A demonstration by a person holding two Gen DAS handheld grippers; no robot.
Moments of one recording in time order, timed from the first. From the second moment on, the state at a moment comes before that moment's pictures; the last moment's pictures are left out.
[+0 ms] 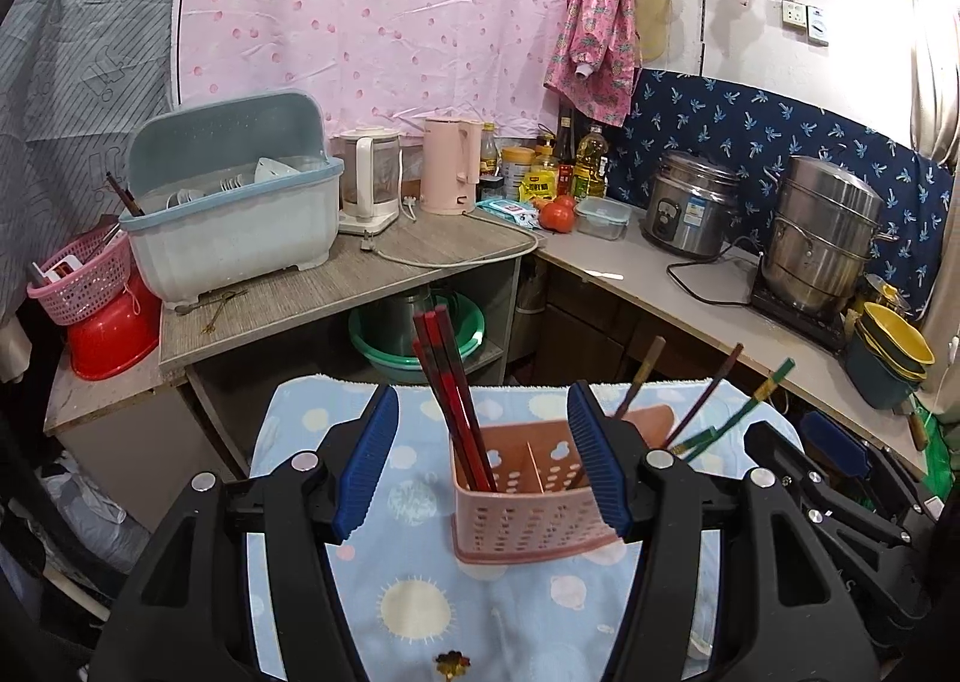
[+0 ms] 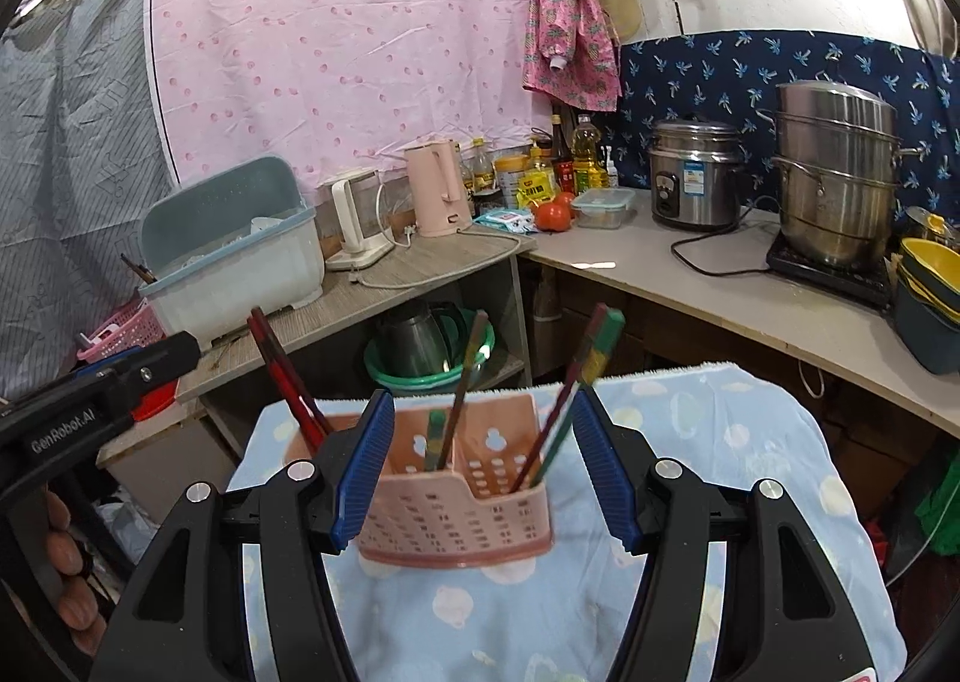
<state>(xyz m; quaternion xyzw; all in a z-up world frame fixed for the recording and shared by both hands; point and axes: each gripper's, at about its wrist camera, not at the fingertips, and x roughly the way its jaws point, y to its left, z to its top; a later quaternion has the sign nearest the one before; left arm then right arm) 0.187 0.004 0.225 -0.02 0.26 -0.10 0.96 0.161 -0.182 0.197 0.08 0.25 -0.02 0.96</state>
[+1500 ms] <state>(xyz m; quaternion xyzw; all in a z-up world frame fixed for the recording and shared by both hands) 0.068 0.039 0.021 -0.01 0.44 -0.08 0.89 0.066 -0.240 0.008 0.00 0.45 -0.04 0.89</state>
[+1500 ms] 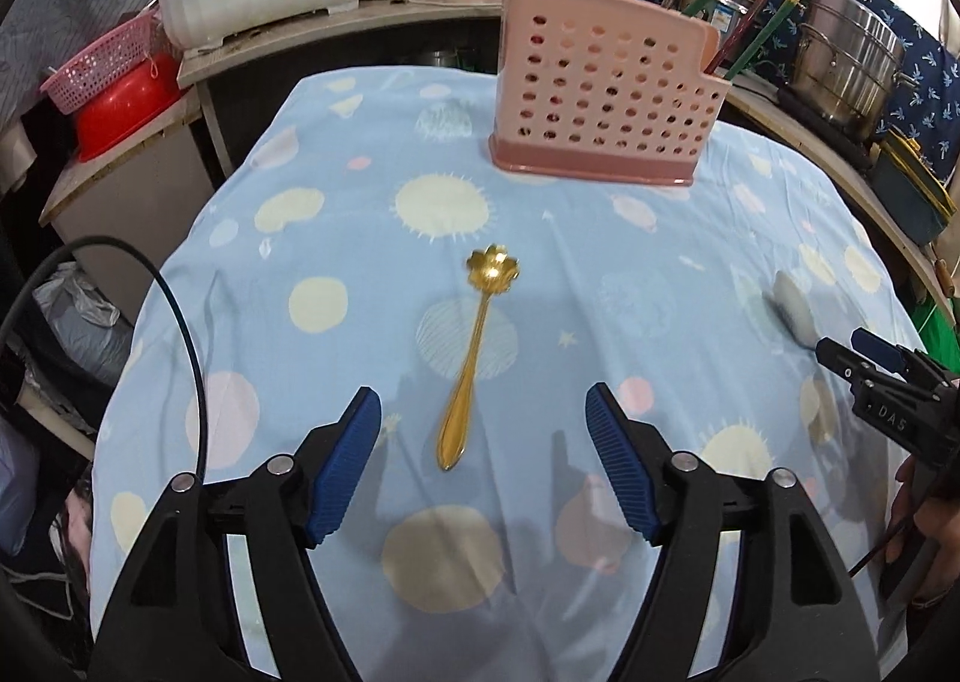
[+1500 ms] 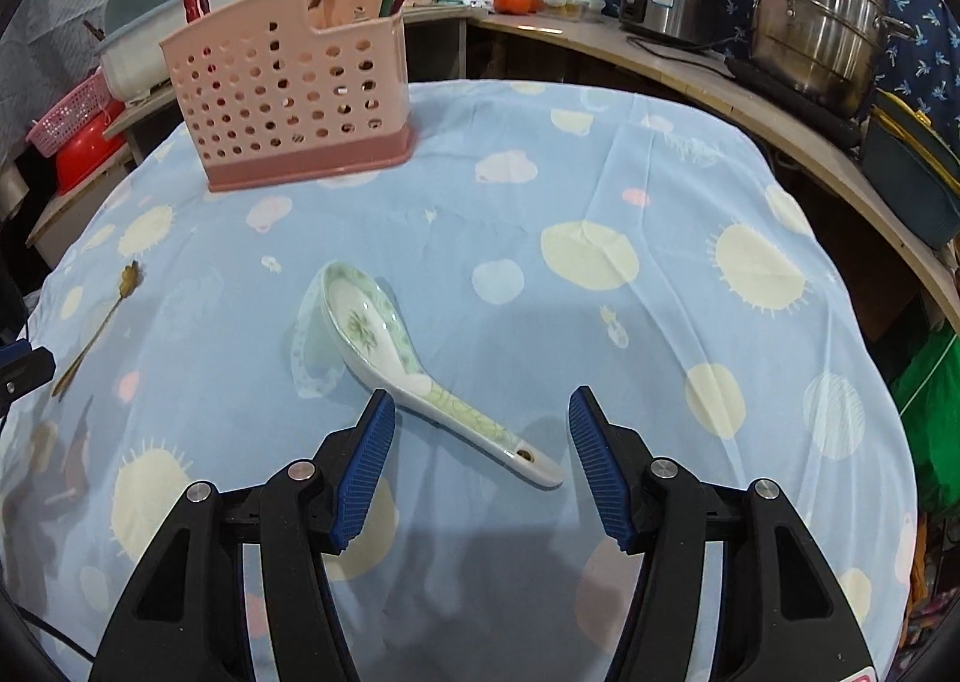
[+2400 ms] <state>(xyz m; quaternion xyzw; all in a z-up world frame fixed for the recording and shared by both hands) 0.076 0.054 -0.001 -0.03 0.46 -0.12 0.88 0.053 -0.215 0.006 0.02 0.45 -0.01 0.89</state>
